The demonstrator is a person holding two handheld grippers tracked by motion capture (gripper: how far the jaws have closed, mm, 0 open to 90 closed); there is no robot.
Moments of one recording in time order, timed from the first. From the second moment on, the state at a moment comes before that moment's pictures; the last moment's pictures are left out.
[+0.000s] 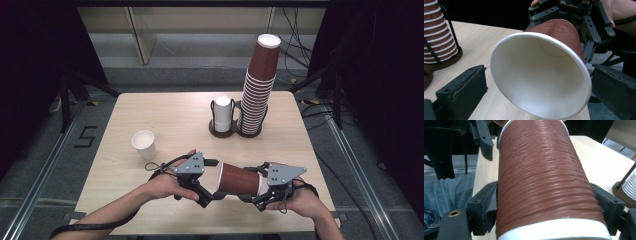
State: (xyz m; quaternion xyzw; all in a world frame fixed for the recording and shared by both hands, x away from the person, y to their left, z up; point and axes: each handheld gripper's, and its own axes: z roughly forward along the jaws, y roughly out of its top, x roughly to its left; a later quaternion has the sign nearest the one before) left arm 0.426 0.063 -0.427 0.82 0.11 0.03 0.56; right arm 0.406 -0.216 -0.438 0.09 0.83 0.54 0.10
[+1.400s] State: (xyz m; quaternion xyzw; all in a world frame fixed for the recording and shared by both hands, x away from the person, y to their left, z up) left arm 0.421 0.051 -0.428 0.84 0.07 0.02 0.54; right arm 0.408 -0.201 -0.440 0.06 0.84 0.54 0.06
